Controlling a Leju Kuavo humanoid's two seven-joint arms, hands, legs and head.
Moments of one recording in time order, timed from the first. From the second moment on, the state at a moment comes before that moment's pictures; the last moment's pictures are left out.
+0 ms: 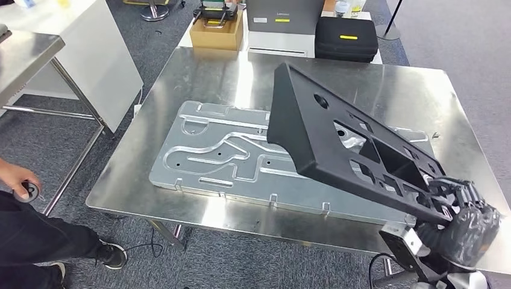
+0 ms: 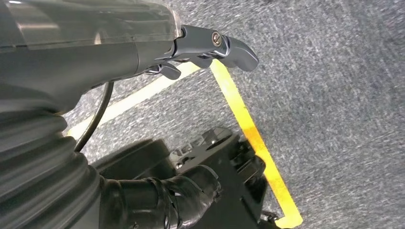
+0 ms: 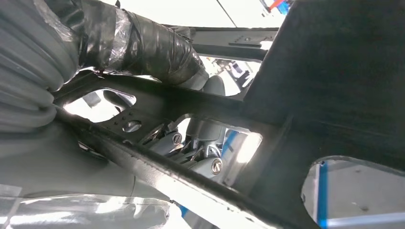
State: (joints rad) left arm -0.14 -0.06 -1.56 -0.14 1.18 0.29 -0.48; right arm 0.07 -0.13 -0.08 -1.90 0.71 -0.64 -0.34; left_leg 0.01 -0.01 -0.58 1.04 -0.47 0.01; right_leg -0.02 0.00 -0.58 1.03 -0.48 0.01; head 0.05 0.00
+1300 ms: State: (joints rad) left arm -0.20 -0.09 -1.56 -0.14 1.01 0.28 -0.37; right arm -0.59 -0.28 0.22 -1.29 1.48 -0.49 0.17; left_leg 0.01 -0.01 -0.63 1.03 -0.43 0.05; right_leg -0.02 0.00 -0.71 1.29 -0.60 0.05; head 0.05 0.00
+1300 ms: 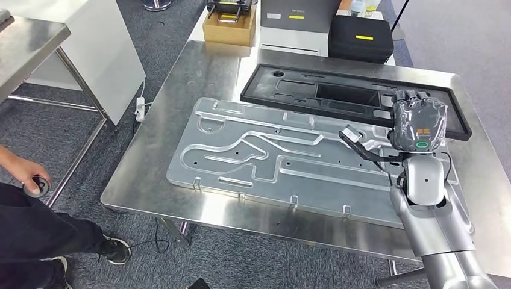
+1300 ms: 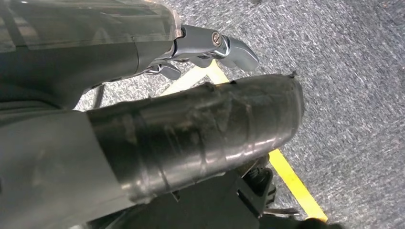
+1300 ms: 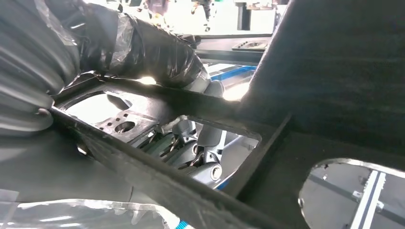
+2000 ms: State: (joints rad) left arm -0.19 -0.08 -1.56 -0.14 1.05 0.29 -0.38; right arm -0.50 -0.40 0.23 -1.17 1.48 -0.35 0.17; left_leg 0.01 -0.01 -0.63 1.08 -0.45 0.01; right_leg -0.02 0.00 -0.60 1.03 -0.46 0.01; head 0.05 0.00
